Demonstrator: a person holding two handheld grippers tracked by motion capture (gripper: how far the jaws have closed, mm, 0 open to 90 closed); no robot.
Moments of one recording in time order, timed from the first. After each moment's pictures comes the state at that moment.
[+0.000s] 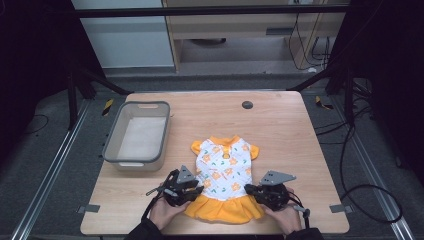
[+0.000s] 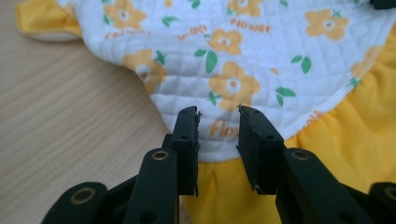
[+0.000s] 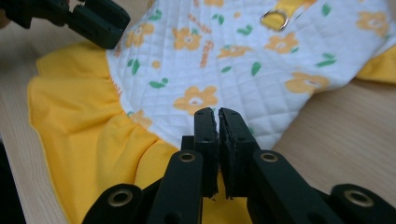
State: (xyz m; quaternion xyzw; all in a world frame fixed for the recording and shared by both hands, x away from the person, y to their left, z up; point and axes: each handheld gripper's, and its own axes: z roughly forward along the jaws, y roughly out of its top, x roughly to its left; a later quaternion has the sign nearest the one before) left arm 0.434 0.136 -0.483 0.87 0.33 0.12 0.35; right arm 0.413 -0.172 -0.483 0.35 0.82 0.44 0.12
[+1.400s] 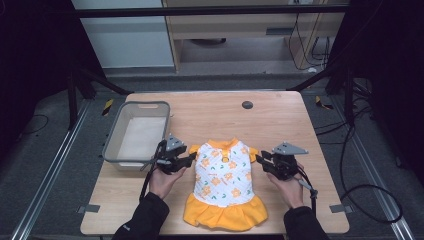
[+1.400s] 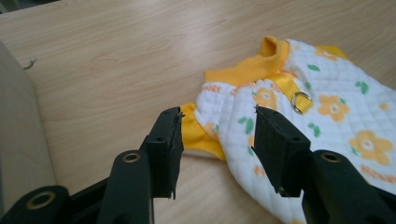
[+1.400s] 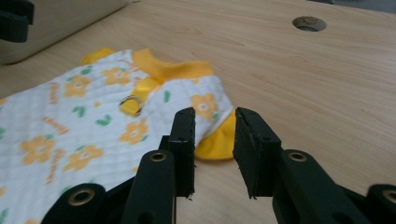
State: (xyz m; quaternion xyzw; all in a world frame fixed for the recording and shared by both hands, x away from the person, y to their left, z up) left arm 0.514 0.152 -0.446 0.79 0.41 0.21 0.40; right arm 0.485 -0.201 -0.460 0.44 0.75 0.44 0.22
